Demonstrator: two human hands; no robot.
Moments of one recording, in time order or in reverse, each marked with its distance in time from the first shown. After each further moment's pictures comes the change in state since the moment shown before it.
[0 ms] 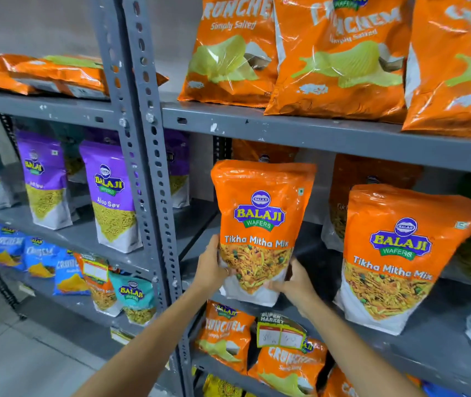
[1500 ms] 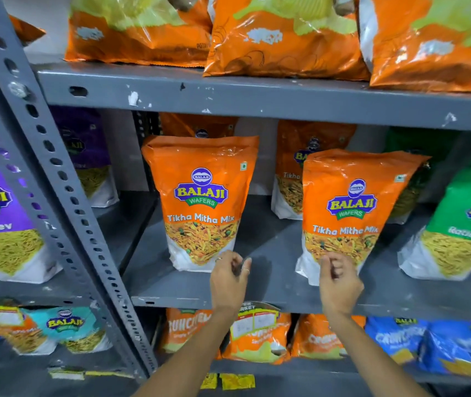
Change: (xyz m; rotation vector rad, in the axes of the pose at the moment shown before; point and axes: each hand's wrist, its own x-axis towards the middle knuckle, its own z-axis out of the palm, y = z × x) left_hand -0.027 0.000 0.201 0.035 0.008 0.096; right_hand -0.089 0.078 -0.156 -0.322 1.267 -0.194
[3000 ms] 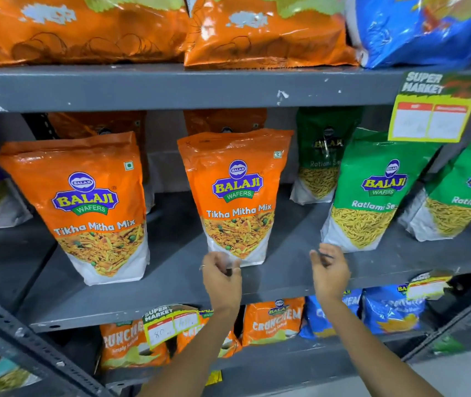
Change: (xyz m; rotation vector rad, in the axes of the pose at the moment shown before) left_hand -0.023 0.027 0.062 -0.198 0.099 -0.180; right_hand 0.045 0.044 -0.027 0.155 -0.067 0.249
